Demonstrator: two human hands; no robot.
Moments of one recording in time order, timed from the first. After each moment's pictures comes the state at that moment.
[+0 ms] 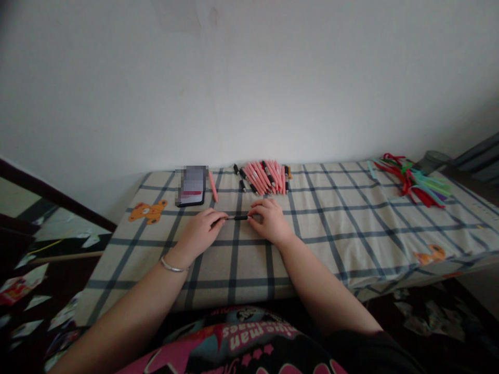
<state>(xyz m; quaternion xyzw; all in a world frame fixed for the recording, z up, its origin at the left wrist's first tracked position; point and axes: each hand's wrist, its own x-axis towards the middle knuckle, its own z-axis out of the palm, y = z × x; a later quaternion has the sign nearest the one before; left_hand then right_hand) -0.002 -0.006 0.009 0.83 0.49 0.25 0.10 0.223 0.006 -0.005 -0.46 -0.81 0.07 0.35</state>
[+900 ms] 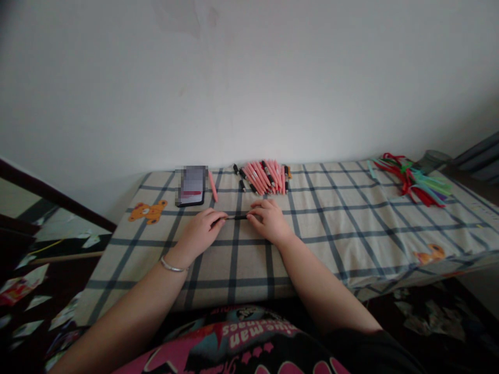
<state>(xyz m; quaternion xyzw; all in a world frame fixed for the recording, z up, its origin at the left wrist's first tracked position) -0.002 -0.004 0.007 0.83 0.50 0.24 0.10 0.224 0.007 -0.011 -0.46 -0.82 0.05 0.33</state>
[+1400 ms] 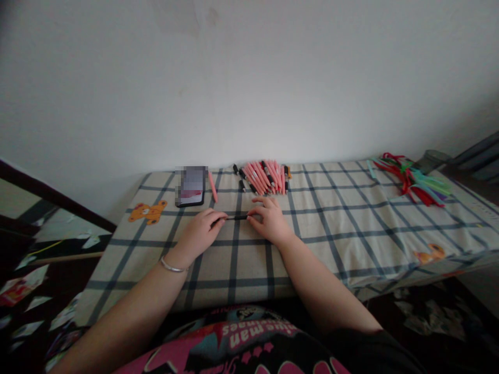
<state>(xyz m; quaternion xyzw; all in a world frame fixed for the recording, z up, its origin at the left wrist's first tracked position) -0.003 -0.004 0.006 0.83 0.50 0.25 0.10 0.223 0.005 -0.007 -0.47 -0.81 0.06 0.35</state>
